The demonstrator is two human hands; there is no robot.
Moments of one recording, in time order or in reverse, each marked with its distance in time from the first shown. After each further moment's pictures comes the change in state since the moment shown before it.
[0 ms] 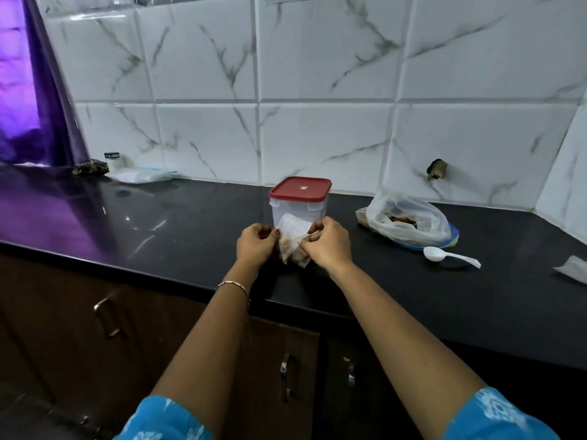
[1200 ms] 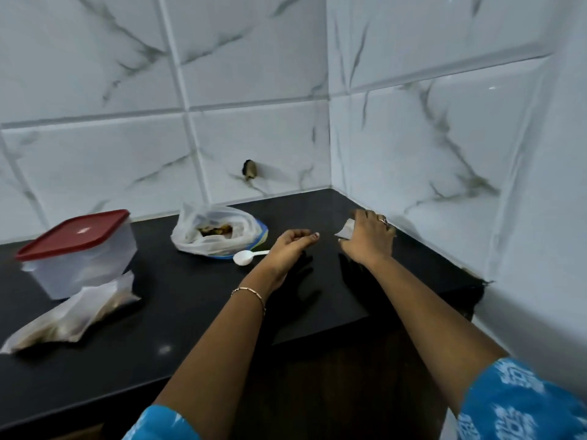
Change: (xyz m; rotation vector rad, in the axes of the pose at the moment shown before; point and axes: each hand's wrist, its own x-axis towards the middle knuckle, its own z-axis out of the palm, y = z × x) left_hand -0.142 0.136 0.321 -0.285 -0.936 0.001; right_hand -0.030 0.204 -0.329 -0.758 0.429 0.362
